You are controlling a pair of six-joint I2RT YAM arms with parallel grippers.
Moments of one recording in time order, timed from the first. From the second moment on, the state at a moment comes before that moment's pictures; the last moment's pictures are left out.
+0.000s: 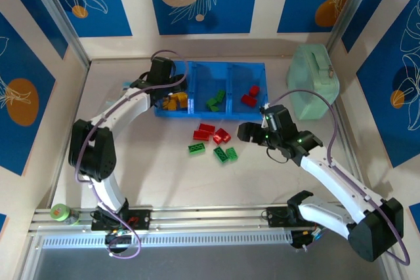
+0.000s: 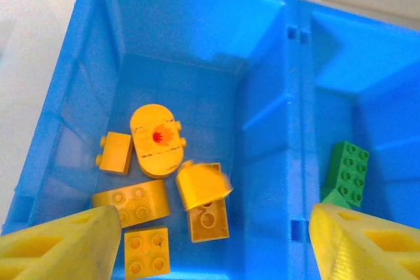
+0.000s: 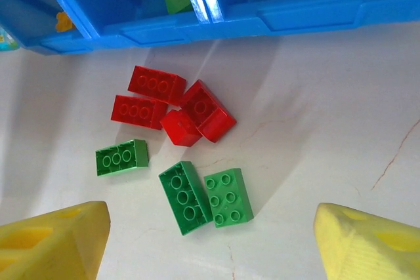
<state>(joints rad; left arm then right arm) -0.41 1.75 1.43 -0.41 -0.13 -0.47 0.50 0.98 0.79 -0.61 -0.08 0.61</state>
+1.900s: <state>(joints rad) -0.72 1.00 0.53 -0.33 -0.19 -0.68 0.84 2.01 1.59 -0.90 -0.02 0.69</state>
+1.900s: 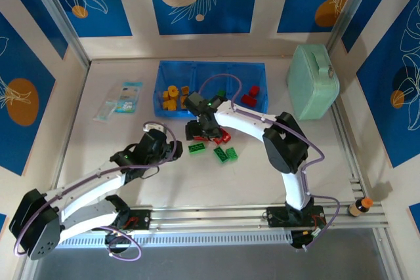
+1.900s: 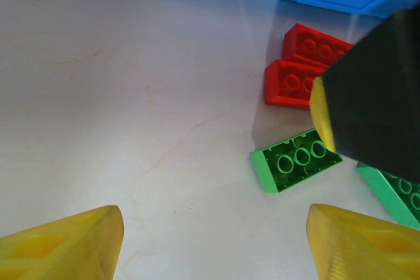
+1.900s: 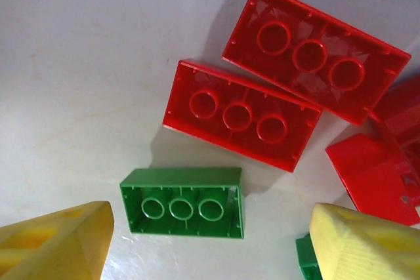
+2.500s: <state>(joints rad) -0.73 0.99 0.53 -0.33 -0.21 -0.68 0.84 2.15 1.71 -1.00 0.04 0.84</state>
